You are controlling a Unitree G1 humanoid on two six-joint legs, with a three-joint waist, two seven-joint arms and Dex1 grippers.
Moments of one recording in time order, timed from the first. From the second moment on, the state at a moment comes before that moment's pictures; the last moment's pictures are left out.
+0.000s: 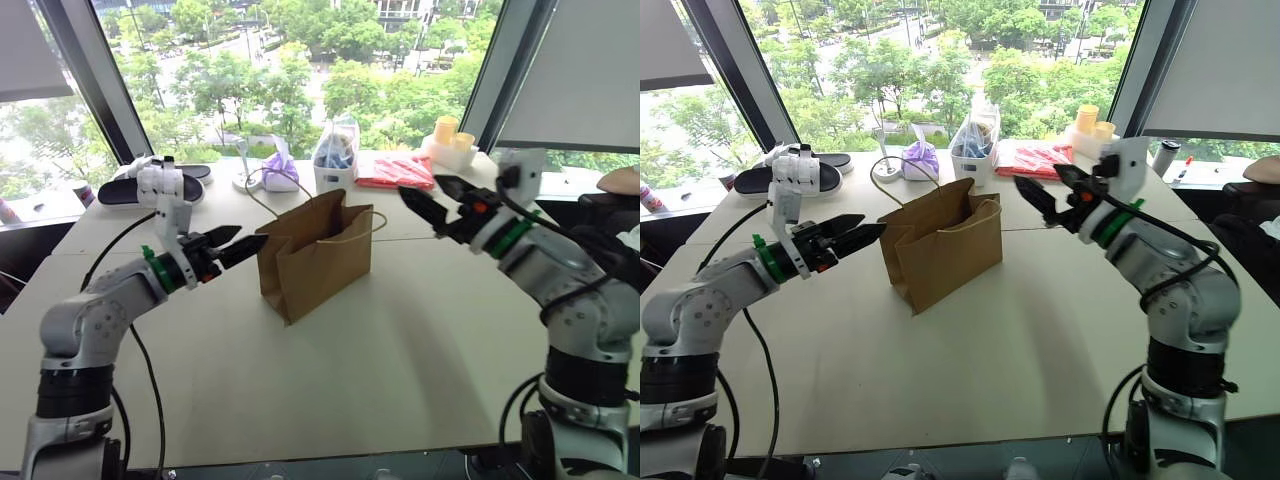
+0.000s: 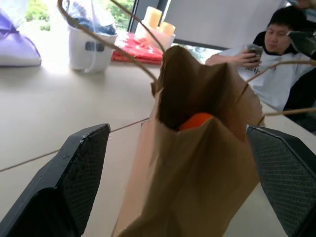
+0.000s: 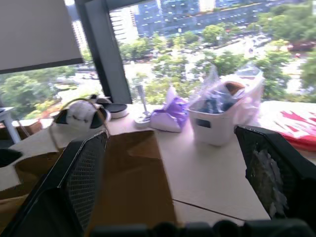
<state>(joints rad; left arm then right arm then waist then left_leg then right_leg) -0.50 0.63 0.27 -0.10 -0.84 0.82 -0.65 -0.58 -0.51 -0.40 -0.32 0.68 0.91 0.38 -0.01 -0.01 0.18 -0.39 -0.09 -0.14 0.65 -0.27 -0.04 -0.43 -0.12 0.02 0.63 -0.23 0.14</state>
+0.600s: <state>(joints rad) -0.49 0.62 0.13 -0.05 -0.71 0.71 -0.86 -0.44 -0.33 0.03 -0.30 0.50 0.77 0.36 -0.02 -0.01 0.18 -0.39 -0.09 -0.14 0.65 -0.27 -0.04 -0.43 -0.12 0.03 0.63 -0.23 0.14</state>
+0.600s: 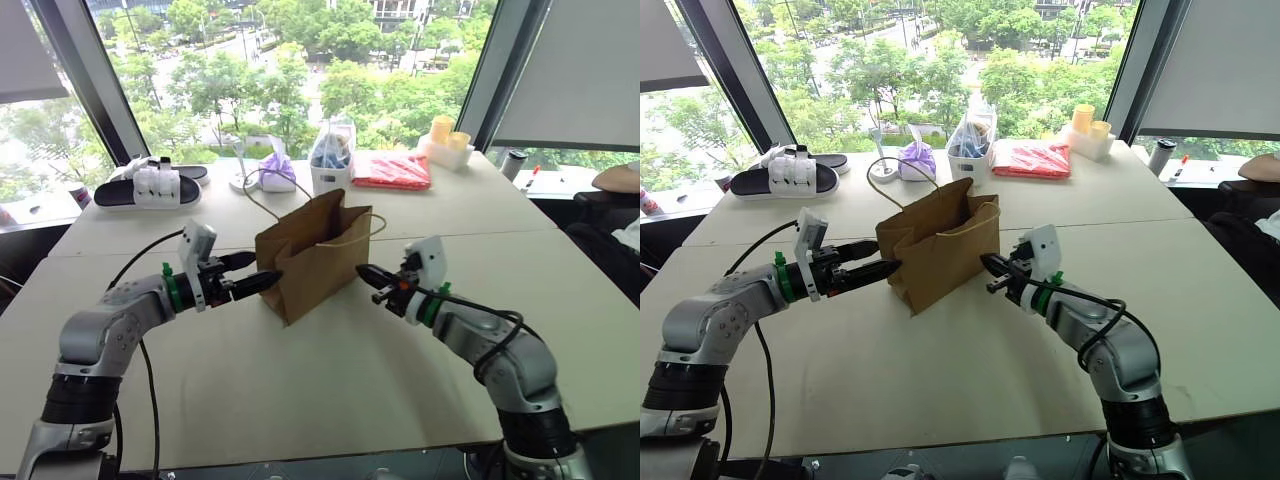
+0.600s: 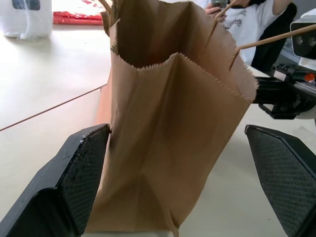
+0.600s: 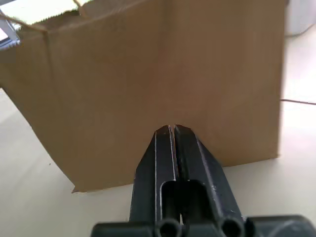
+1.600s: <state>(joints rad) -0.55 0.39 0.06 0.12 -0.54 0.57 -0.81 -0.45 -0.33 0.10 -0.25 0.37 0.72 0.43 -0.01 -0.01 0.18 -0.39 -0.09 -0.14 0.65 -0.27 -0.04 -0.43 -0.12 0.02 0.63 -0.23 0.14</state>
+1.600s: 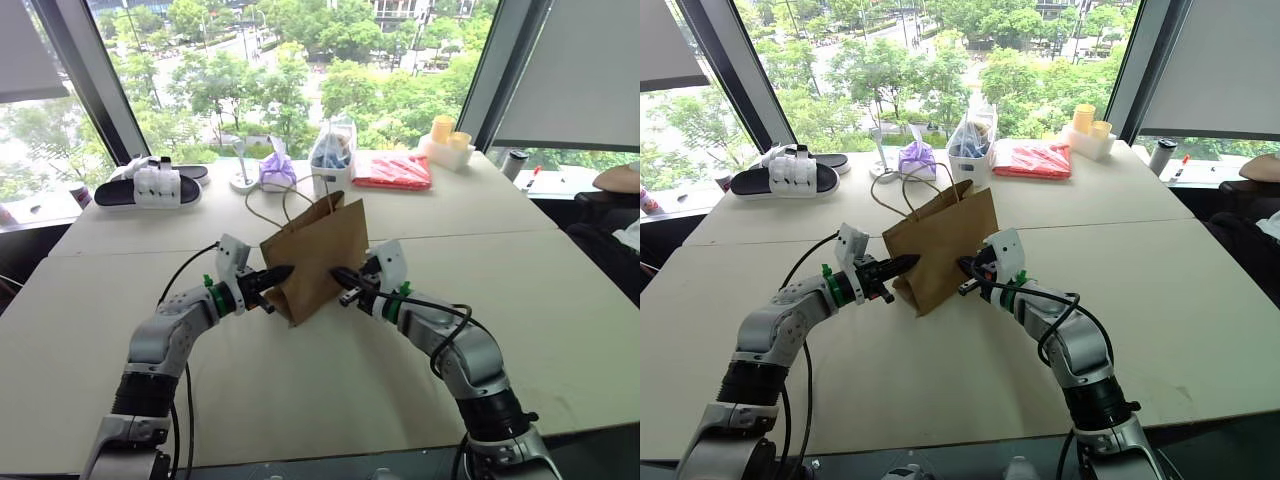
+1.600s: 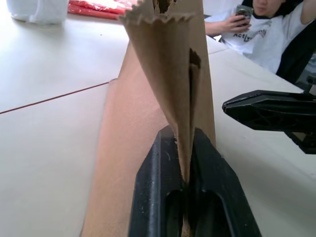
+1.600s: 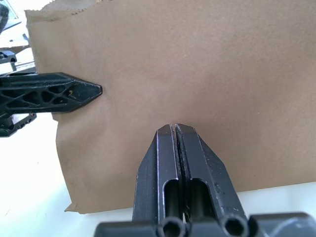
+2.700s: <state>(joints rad) -1.03 0.44 -0.09 1.02 -0.23 0.19 -1.45 -0.15 -0.81 -0.33 -0.58 0.62 0.90 0.58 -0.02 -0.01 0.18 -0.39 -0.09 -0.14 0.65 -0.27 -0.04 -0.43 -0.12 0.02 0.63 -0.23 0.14</state>
